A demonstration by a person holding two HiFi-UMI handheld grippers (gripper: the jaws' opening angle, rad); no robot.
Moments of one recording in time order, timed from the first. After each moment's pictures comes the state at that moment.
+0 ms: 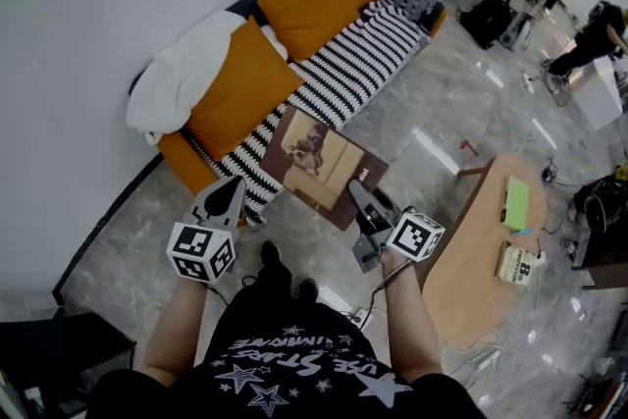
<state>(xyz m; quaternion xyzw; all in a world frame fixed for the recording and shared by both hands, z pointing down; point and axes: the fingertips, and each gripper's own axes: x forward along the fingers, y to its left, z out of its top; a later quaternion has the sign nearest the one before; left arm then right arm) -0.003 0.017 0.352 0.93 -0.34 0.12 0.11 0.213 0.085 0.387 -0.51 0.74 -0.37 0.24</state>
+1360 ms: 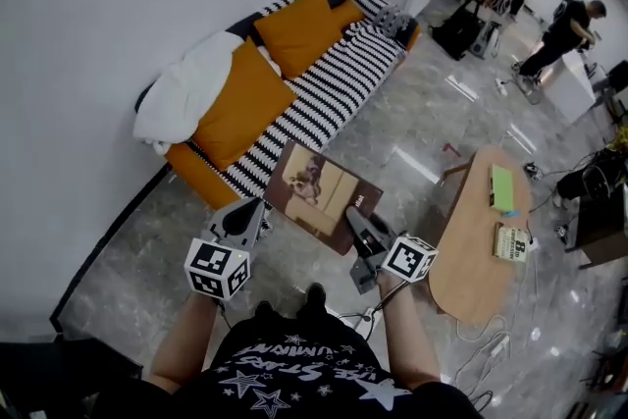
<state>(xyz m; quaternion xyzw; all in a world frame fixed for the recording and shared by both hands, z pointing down) -0.065 0.100 0.322 0.96 -0.26 0.11 0.10 0.110 0.179 0.365 -0.55 0.71 -0.36 0.24</state>
